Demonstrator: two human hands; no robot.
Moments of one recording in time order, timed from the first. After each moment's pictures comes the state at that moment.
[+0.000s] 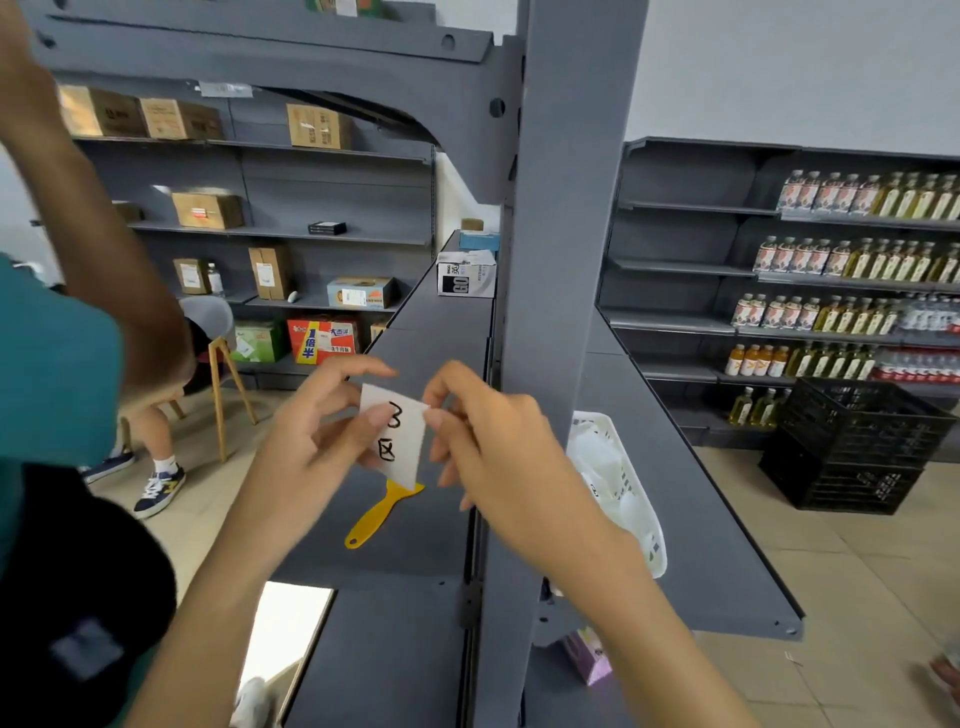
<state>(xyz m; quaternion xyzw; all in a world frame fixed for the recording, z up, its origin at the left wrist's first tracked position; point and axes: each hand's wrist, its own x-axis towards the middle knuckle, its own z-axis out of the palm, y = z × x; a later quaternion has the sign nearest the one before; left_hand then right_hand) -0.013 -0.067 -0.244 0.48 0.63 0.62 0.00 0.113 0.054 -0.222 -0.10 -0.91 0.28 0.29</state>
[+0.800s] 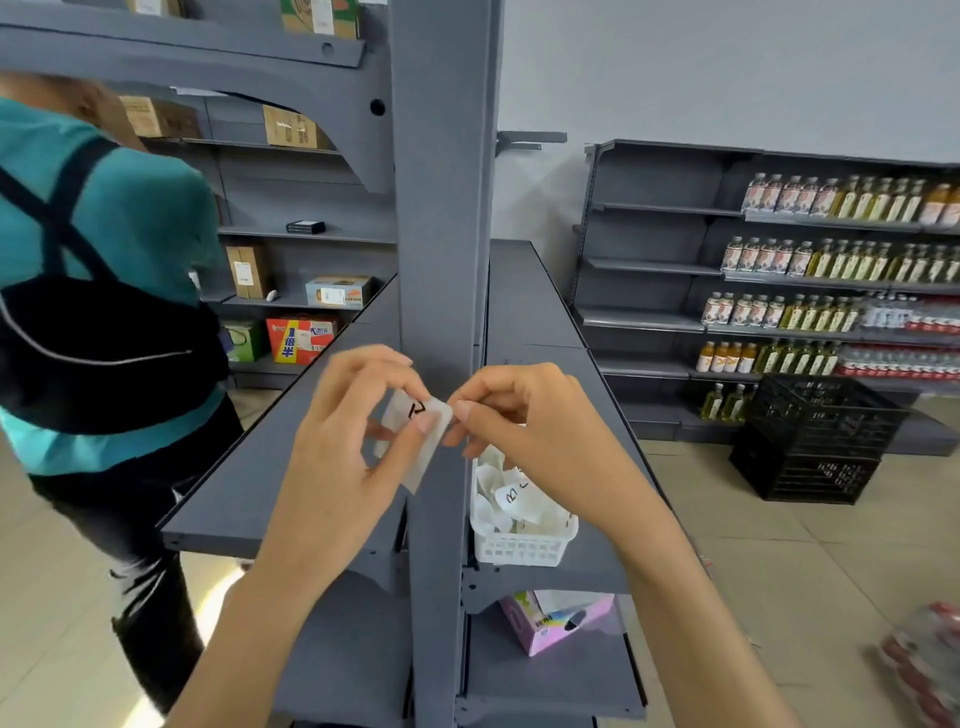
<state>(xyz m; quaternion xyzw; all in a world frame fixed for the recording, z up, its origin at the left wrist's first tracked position) 0.094 -0.026 -0.243 0.52 0.65 0.52 -0.21 0.217 0.102 -0.202 -0.11 -0.87 0.39 0.26</state>
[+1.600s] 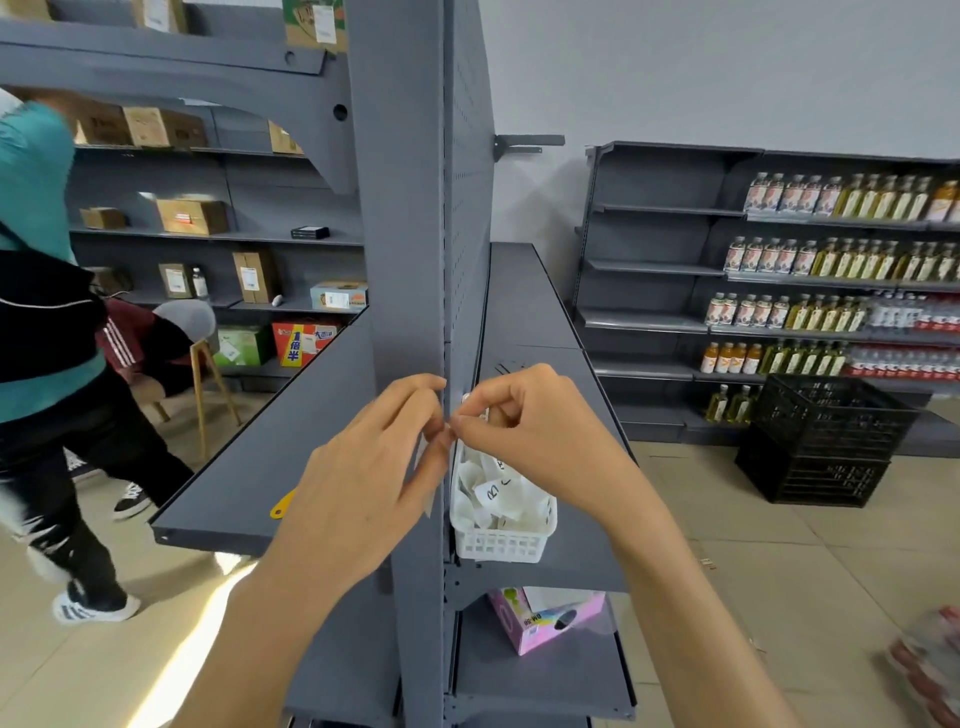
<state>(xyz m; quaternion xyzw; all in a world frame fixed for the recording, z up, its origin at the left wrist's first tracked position) 0.127 -0.011 -0.247 0.54 0.74 0.31 -0.25 0.235 0.123 -0.208 -0.14 -0.90 0.34 0.25</state>
